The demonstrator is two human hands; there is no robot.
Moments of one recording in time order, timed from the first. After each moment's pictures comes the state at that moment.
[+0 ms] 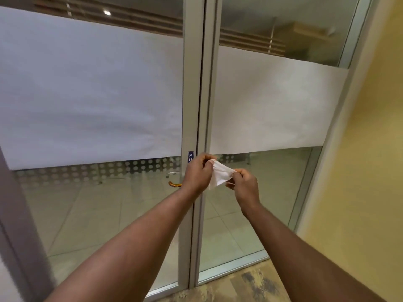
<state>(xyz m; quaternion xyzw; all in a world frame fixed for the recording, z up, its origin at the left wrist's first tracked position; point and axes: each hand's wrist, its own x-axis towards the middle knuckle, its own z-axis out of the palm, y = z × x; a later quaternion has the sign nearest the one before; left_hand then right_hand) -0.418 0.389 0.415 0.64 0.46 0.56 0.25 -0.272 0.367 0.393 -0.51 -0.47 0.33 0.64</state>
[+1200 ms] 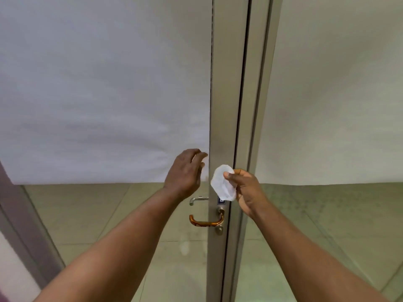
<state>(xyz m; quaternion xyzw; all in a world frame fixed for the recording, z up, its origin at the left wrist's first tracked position) -0.530 0.685 0.390 0.71 0.59 0.33 -0.22 -0.327 0.722 0.374 -0.34 -0.49 0.64 0.49</state>
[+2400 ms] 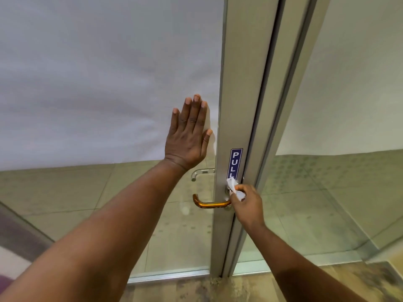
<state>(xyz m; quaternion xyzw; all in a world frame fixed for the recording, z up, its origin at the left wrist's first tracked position) -0.574 0.803 0.336 0.66 0.56 0.30 -0.40 -0.361 0.774 0.174 -0.55 -0.61 0.30 0.48</state>
